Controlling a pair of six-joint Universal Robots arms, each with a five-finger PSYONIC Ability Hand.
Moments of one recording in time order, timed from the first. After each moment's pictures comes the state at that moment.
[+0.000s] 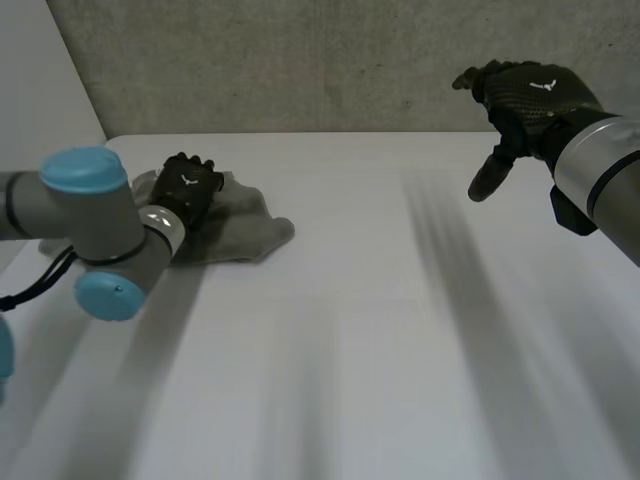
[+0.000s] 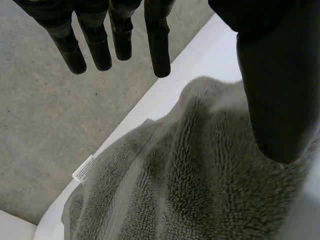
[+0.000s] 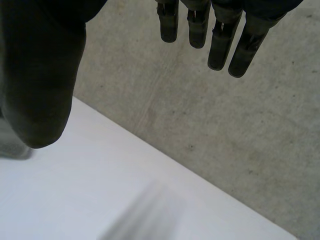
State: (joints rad) left arm 4.39 -2.39 -1.07 3.30 -1.48 3.71; right arm 1.94 -1.35 1.23 0.22 1.48 2.97; left_hand 0.27 0.25 0.26 0.26 0.06; right_hand 0.23 0.24 0.24 0.26 0.06
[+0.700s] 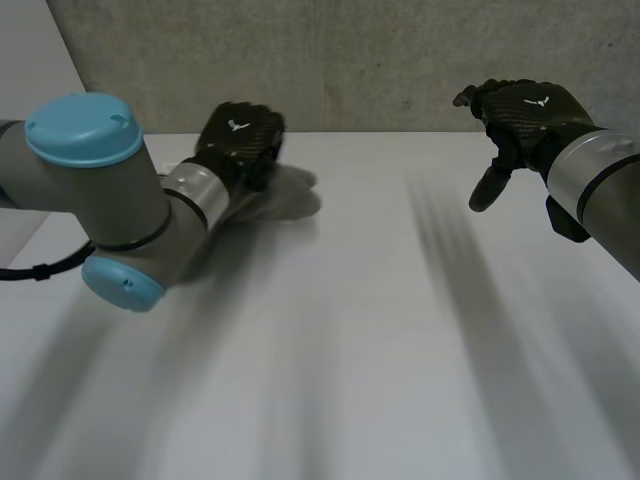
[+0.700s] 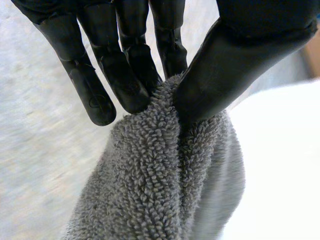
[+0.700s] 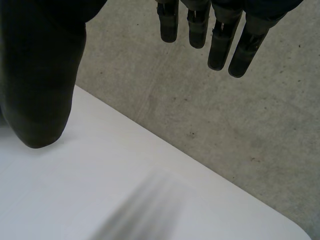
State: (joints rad) left arm 4.20 -2.15 -1.11 3.30 -1.40 3.29; right arm 1.93 -1.30 1.22 0.22 1.48 2.95; left_hand 1.27 1.32 1.33 1.36 1.10; right_hand 0.23 0.24 0.24 0.26 0.06
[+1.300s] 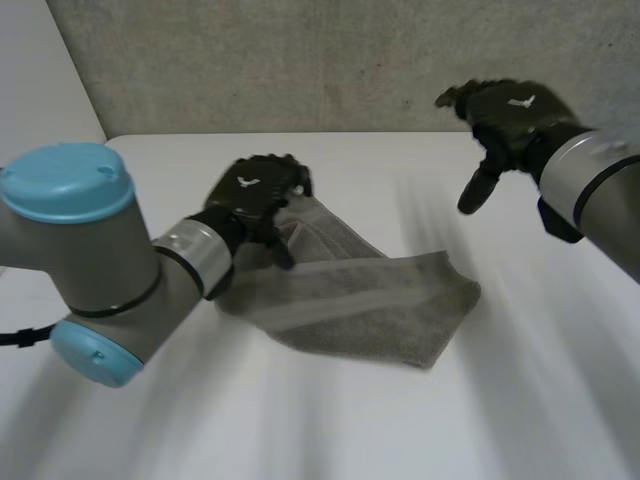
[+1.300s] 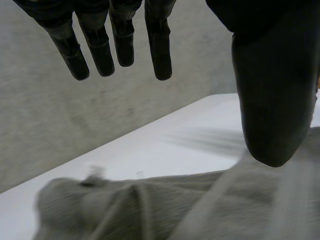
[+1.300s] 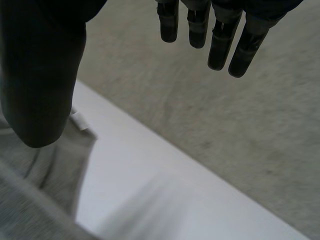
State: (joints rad) left arm 4.20 -2.00 -1.41 3.30 -1.37 3.17; right arm 1.94 -1.31 1.23 0.22 1.41 2.93; left_hand 0.32 0.32 0.33 0.33 0.11; right_hand 0.23 0.24 0.24 0.26 0.06
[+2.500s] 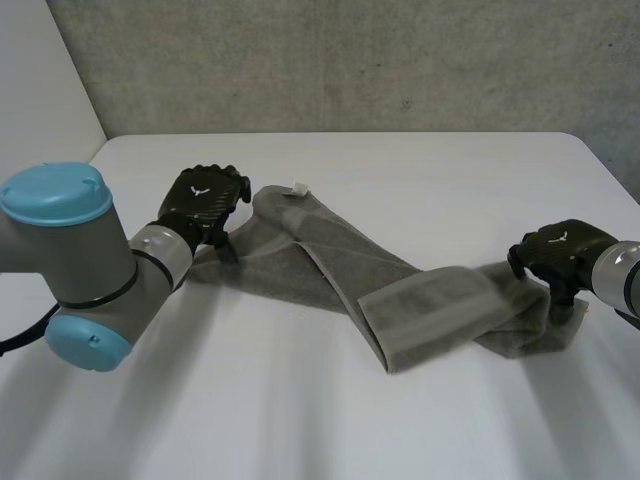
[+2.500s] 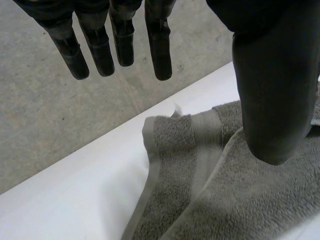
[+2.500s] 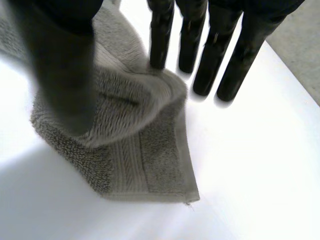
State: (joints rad) left arm 4.32 -2.09 -1.44 3.38 -1.43 3.33; right arm 1.68 -1.23 1.47 0.39 1.37 2.38; left_hand 0.32 0.32 0.33 0.32 0.11; right_hand 0.52 0.50 0.52 0.53 0.32
